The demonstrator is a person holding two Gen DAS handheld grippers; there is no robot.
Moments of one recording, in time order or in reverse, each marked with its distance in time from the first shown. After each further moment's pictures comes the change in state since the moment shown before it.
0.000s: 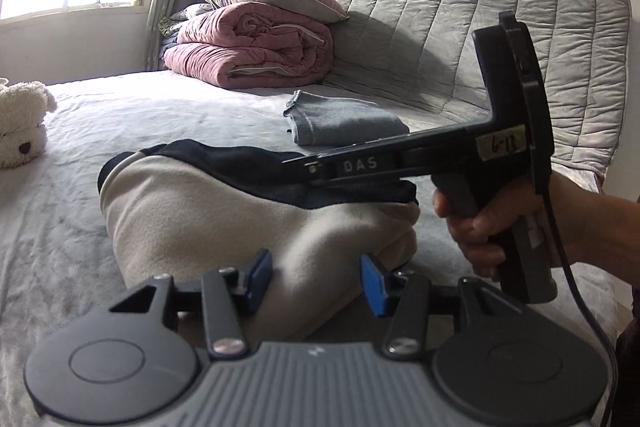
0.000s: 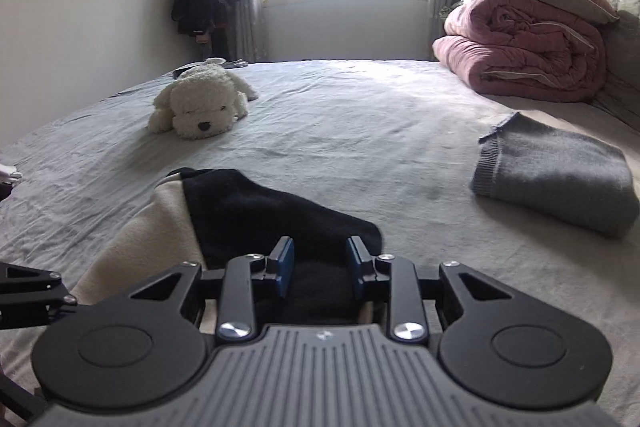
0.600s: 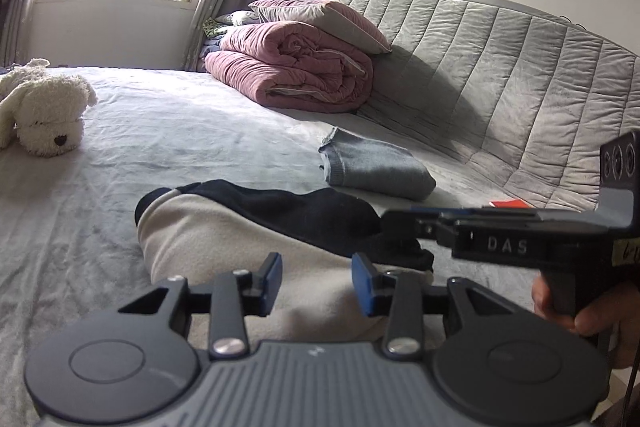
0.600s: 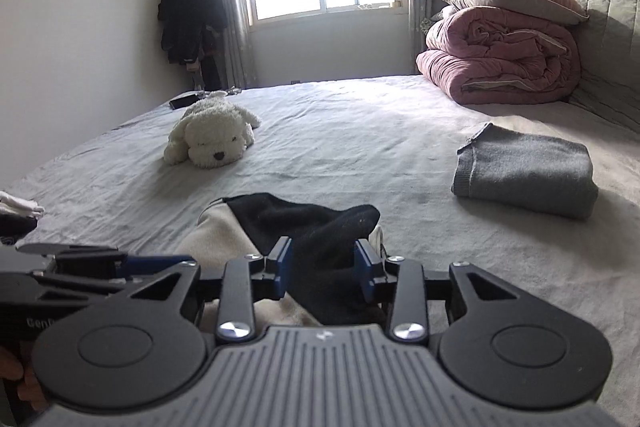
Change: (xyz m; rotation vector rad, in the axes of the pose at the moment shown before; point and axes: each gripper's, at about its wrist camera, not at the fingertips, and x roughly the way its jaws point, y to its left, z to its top) left arm -0.009 0.013 0.025 -0.150 -0.038 0.050; right arm -0.056 0.024 0.002 0.062 -0.067 0.020
